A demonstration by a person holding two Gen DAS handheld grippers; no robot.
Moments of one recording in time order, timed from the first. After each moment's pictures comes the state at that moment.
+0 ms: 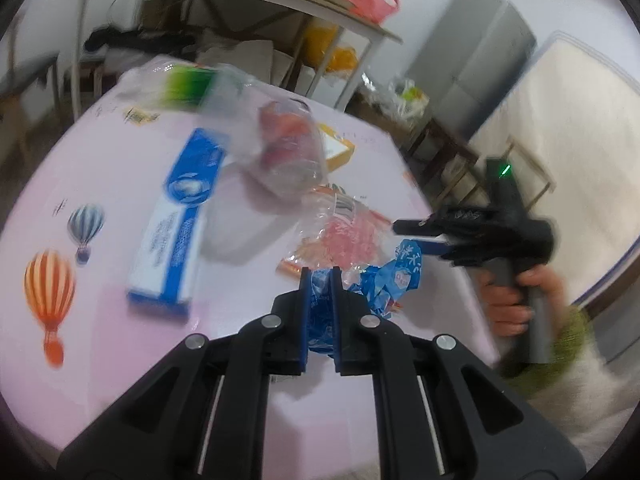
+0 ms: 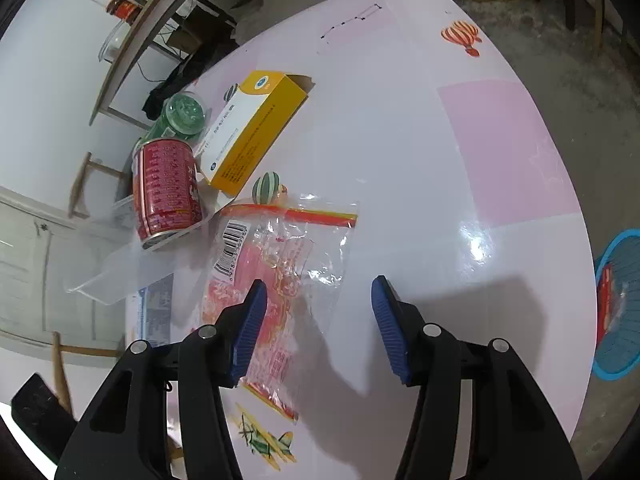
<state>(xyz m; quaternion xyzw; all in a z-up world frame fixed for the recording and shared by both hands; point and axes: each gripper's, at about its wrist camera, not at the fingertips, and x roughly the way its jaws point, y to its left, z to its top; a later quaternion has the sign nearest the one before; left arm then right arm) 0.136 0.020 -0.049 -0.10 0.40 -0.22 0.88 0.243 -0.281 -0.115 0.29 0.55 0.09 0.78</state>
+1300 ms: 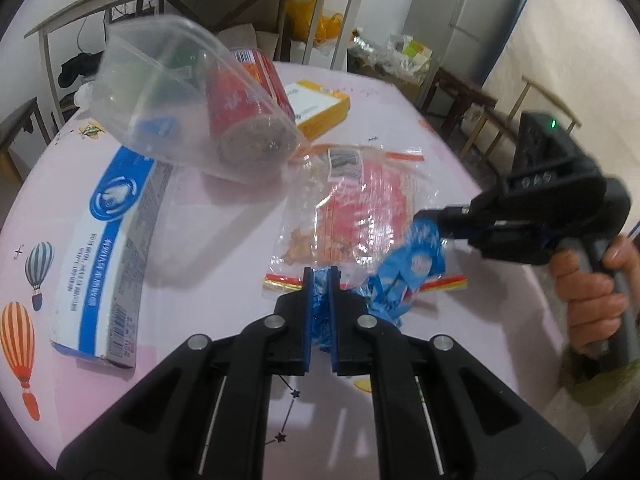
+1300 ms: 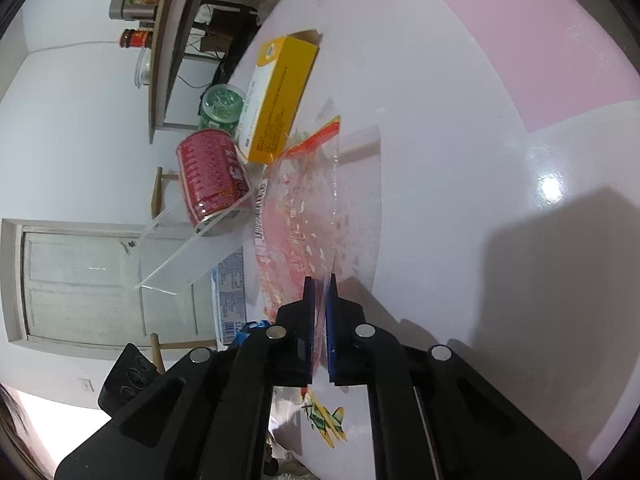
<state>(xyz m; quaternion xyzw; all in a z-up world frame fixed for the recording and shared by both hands) 0.167 -0.037 -0.096 -0.01 0.42 -0.22 0.88 0.230 -0.290 -0.156 0.45 0.53 0.20 0.69</state>
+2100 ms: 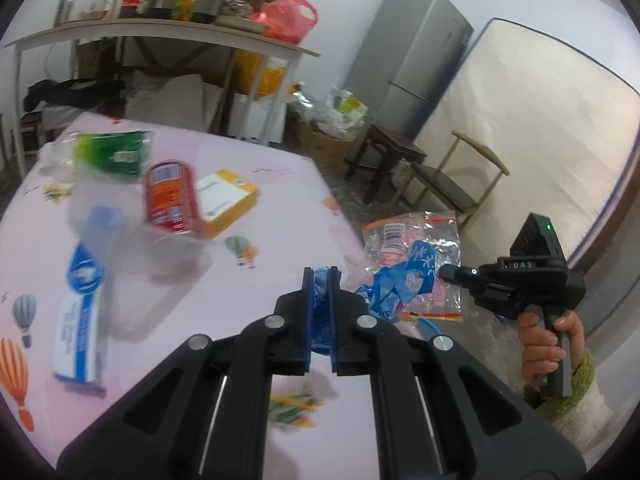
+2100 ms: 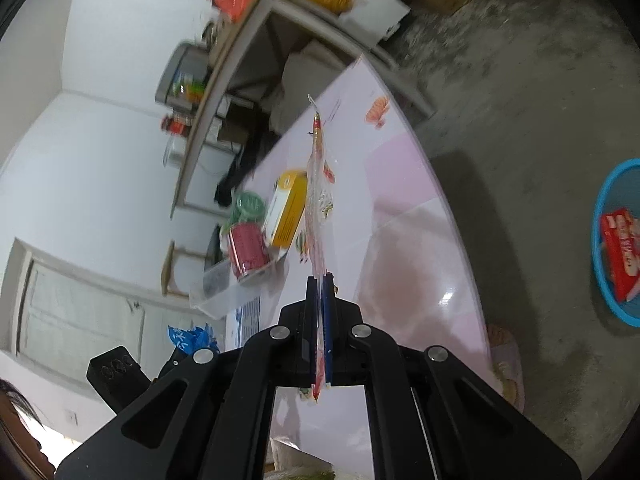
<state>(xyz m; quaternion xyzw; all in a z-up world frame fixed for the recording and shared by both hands) 0.139 -0.057 -0.005 -0.09 0.34 -0.33 0.88 0.106 -0.411 -0.072 0.47 0.39 0.11 0.78</state>
